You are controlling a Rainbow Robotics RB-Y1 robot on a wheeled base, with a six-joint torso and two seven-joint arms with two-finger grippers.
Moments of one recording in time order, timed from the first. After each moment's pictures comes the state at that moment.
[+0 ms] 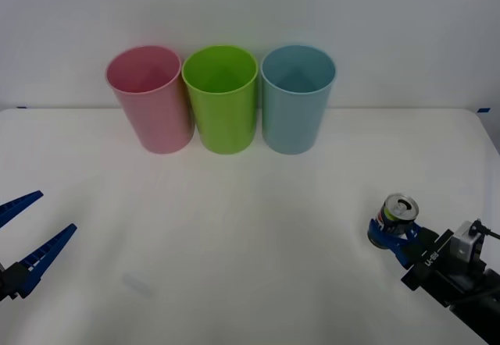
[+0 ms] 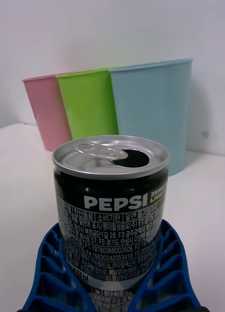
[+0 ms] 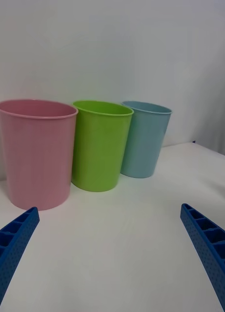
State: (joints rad) right arm 0.27 -0.33 -0.18 -1.56 0.97 -0.97 0.30; left arm 0.35 0.40 0.52 -1.66 -0.96 -1.22 0.00
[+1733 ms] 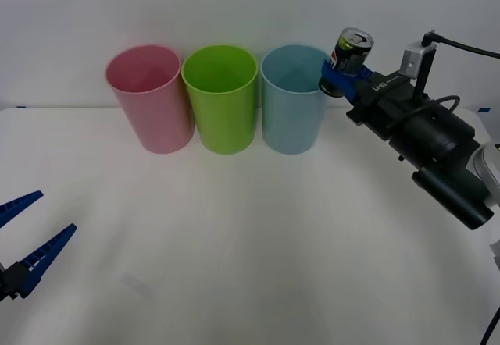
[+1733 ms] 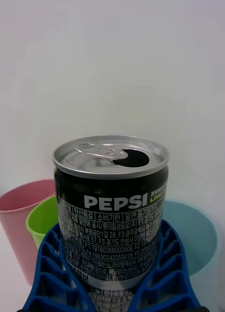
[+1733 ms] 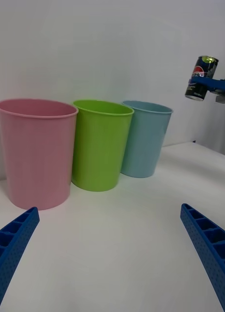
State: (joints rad) right arm -0.31 -0.47 0.08 -1.63 1.12 -0.47 -0.25; left arm 0.35 0.40 0.52 -1.66 -0.96 -1.22 0.00
